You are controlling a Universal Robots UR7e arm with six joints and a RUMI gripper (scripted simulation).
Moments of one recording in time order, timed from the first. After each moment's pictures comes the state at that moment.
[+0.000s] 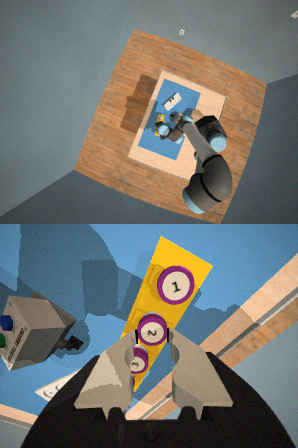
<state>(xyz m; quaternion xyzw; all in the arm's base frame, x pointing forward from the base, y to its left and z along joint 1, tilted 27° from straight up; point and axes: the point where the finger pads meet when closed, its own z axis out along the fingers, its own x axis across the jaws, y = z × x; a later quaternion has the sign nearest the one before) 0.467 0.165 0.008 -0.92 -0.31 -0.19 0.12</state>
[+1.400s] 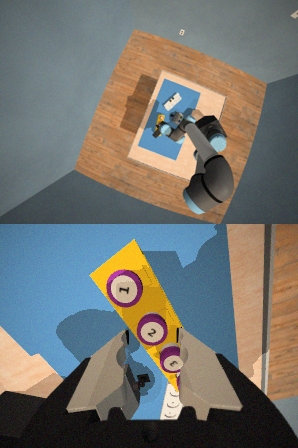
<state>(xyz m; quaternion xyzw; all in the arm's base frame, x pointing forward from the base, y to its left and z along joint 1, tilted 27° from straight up) 0.466 0.165 0.008 -0.96 0.16 -0.11 0.21</state>
